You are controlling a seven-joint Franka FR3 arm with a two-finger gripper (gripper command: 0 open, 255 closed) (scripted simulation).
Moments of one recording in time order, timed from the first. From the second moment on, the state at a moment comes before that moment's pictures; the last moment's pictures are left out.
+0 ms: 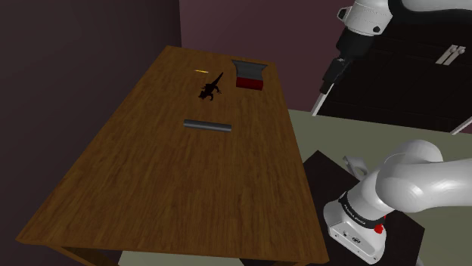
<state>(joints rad) -0.01 -0.83 -0.01 -2.41 -0.03 1.59 -0.12</state>
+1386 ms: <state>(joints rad) 0.14 -0.17 0.03 -2.22 0.04 2.02 -0.33</state>
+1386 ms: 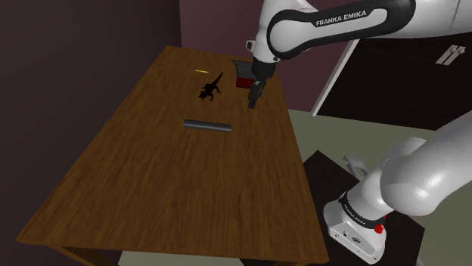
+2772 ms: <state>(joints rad) 0.22 0.33 0.10 -1.92 0.05 2.21 -0.45</state>
